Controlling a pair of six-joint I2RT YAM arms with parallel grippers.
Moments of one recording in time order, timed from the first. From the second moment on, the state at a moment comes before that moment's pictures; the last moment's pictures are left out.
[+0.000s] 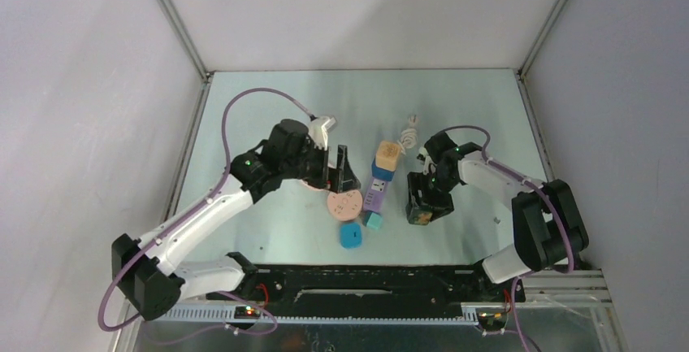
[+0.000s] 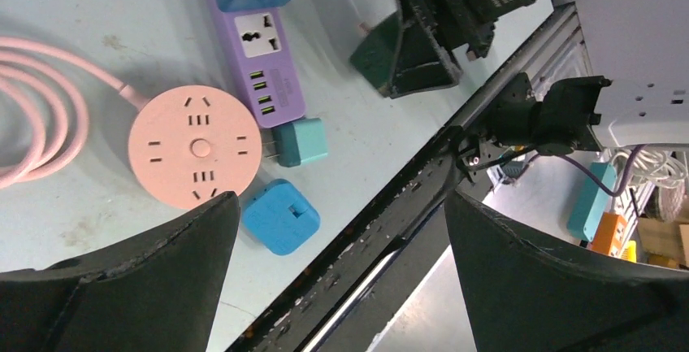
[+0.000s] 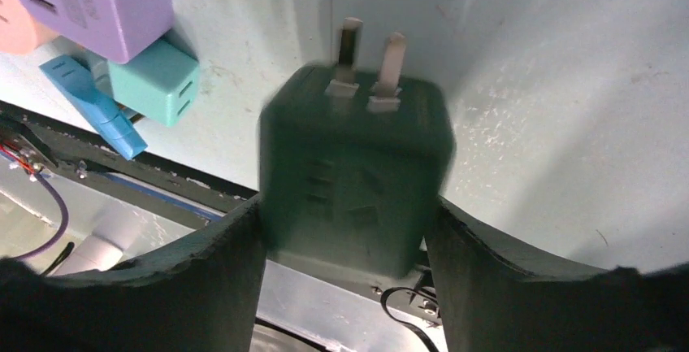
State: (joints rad) left arm -0.66 1.15 1.03 -0.54 0.36 -0.46; right arm 0.39 1.50 0.89 -0.84 -0.37 0.38
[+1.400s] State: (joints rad) left arm -1.11 1.79 1.45 -0.55 0.07 -0.43; right arm -0.02 0.93 0.83 -0.89 -0.35 0.44
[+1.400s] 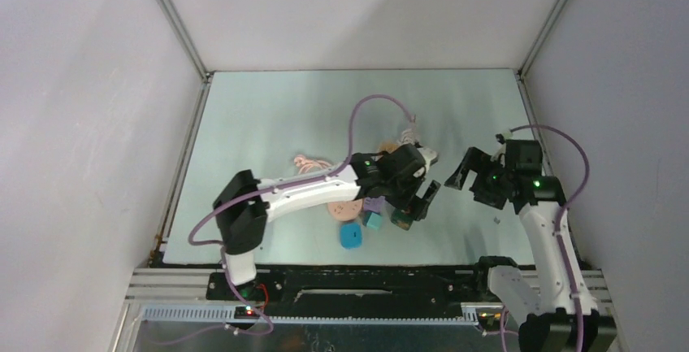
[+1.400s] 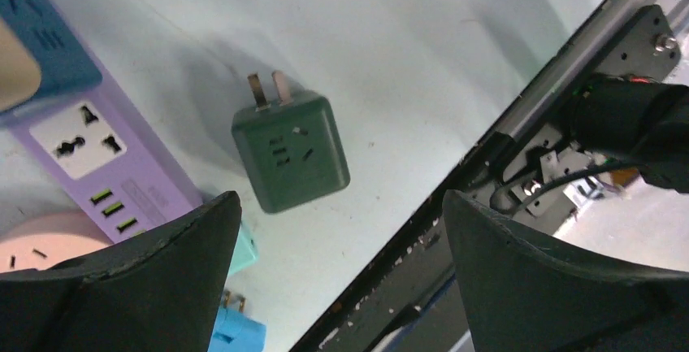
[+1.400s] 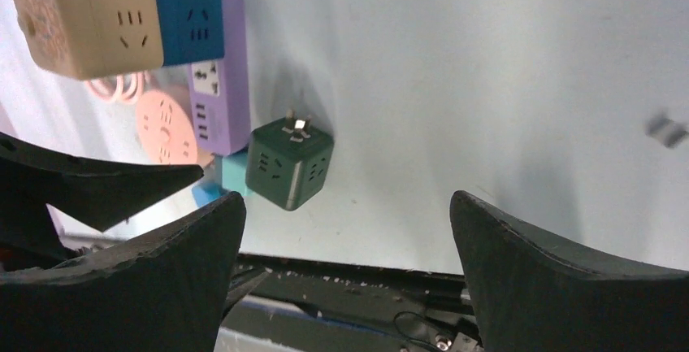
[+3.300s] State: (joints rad) left arm -1.09 1.45 1.37 -0.67 -0.02 0.23; right arm 0.33 1.17 1.07 -0.74 -0.88 0.55
